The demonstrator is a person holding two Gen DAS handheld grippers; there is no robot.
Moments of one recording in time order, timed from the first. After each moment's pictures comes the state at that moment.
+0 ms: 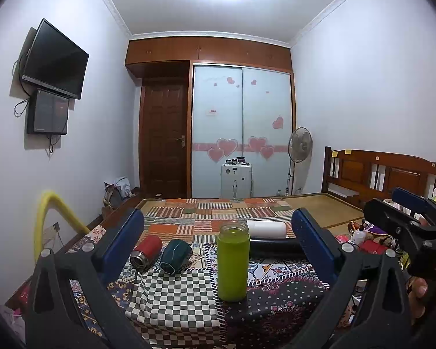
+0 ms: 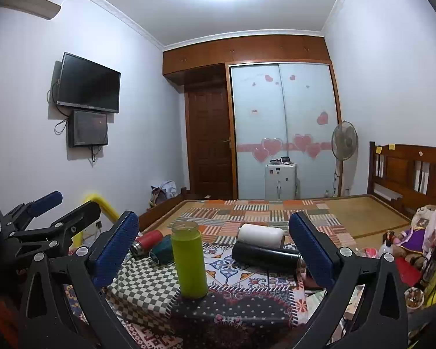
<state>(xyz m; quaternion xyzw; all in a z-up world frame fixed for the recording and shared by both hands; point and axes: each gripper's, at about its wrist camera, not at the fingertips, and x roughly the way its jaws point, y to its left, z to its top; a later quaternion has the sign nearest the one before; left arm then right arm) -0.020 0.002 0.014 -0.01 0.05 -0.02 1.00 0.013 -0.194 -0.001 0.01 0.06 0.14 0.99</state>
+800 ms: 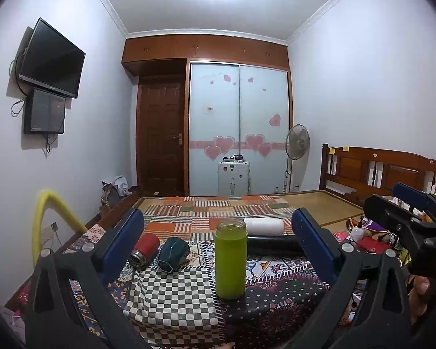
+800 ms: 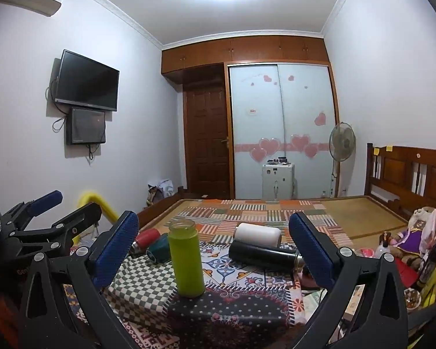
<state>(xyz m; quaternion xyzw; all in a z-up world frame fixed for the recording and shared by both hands) -0.016 -0.001 0.009 -0.01 0.05 -0.02 1.00 0.011 -0.194 0.000 0.00 0.06 0.13 0.99</state>
